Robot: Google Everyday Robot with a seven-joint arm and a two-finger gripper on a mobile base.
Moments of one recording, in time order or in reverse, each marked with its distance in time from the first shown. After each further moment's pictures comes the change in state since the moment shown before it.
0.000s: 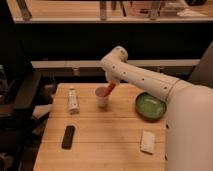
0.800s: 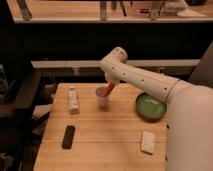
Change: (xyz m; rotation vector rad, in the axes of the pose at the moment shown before) arm -0.001 -0.002 0.001 0.013 0.016 -0.028
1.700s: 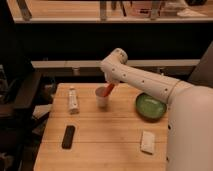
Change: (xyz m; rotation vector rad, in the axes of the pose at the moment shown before) arm -0.003 -0.006 0.001 0.019 0.009 -0.033
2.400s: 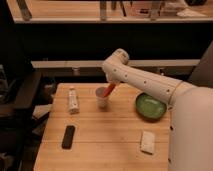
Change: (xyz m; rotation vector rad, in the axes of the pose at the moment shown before) arm 0.003 0.008 0.002 0.005 0.015 0.010
